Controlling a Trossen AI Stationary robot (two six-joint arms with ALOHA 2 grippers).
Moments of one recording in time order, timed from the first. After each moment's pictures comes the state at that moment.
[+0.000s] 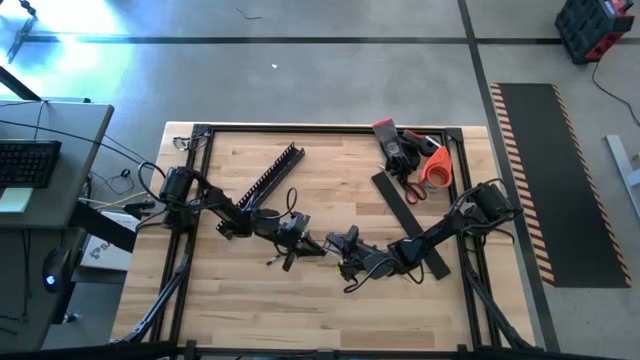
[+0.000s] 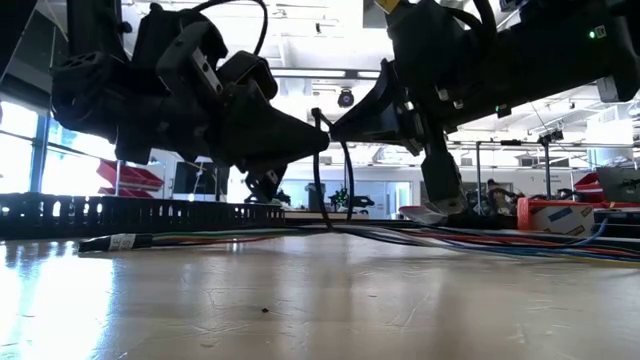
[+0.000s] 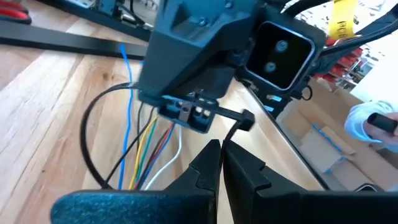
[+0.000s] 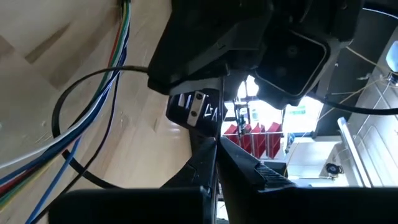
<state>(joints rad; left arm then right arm) -0.14 1.95 0.55 1.26 0.19 -0.42 0.45 1.93 0.80 0.78 0.88 -1.13</state>
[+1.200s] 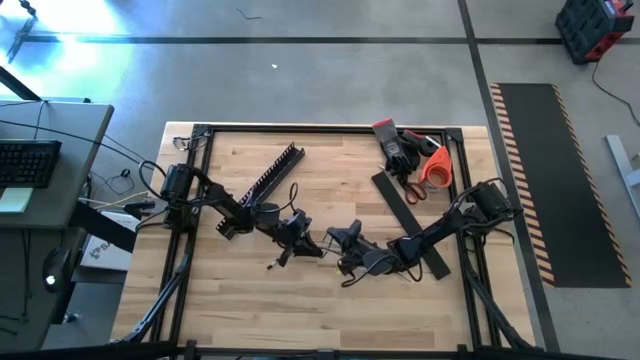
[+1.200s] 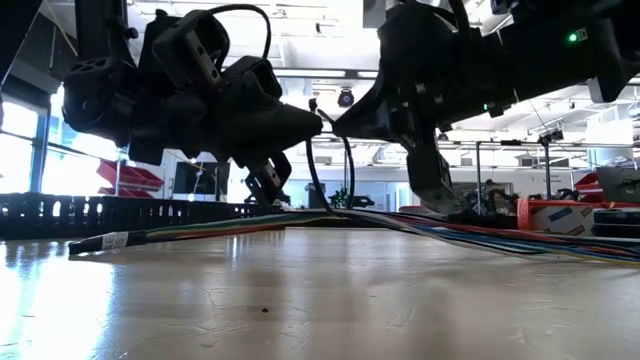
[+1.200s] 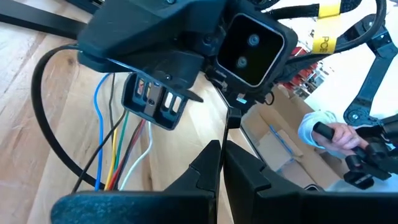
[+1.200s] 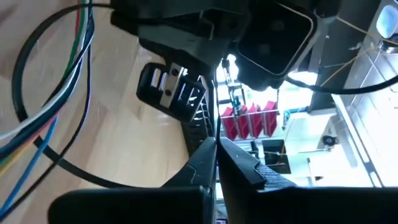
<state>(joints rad) -0.09 1.95 0.55 1.30 0.36 -0.57 0.43 1.93 0.80 0.81 0.95 -1.07</state>
